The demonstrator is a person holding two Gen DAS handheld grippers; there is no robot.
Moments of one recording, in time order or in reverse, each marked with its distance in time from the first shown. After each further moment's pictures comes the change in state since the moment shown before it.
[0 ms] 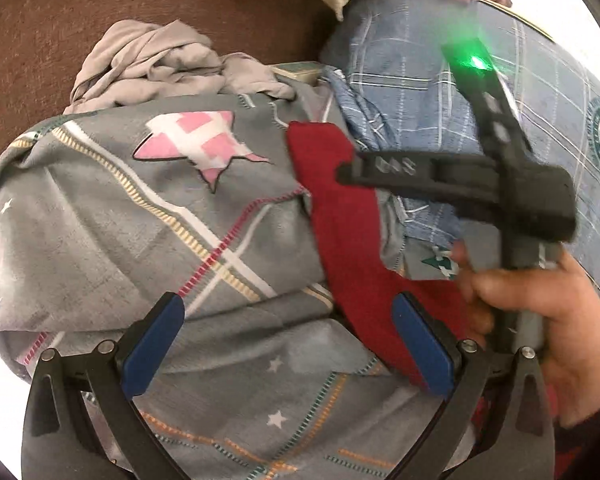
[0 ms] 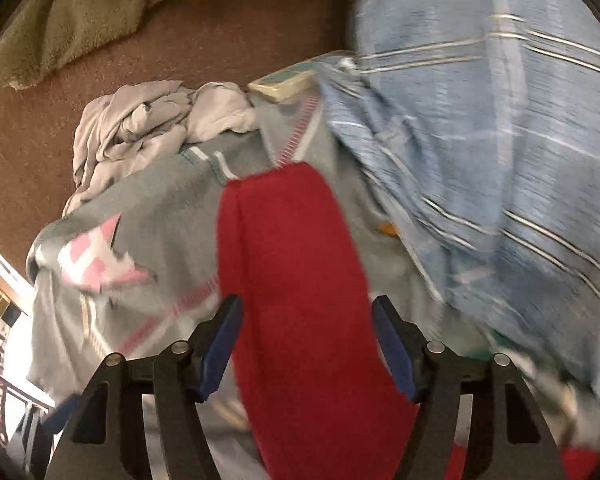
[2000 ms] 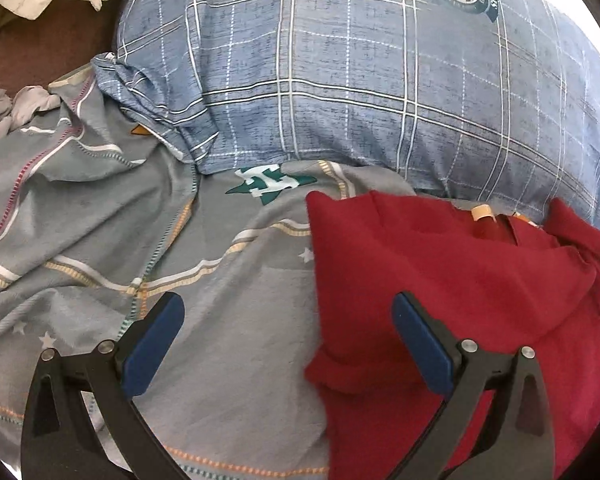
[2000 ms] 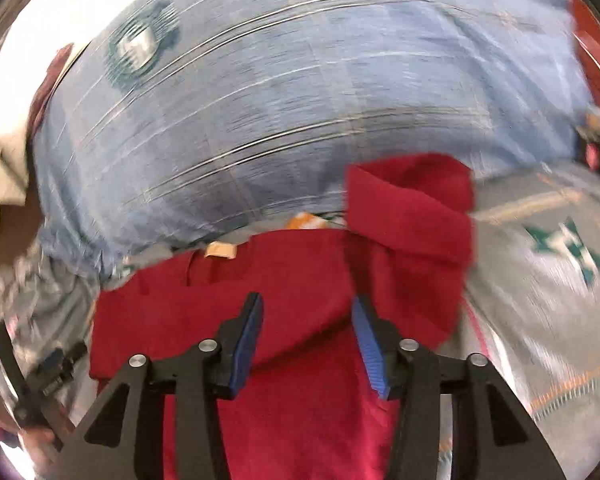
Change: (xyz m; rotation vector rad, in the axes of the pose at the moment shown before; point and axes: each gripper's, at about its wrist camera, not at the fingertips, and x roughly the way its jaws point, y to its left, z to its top) left arm -0.001 -0.166 -0.066 0.408 0.094 -0.310; right arm -0.359 -0.200 -0.299 0.698 -0.213 -0.615
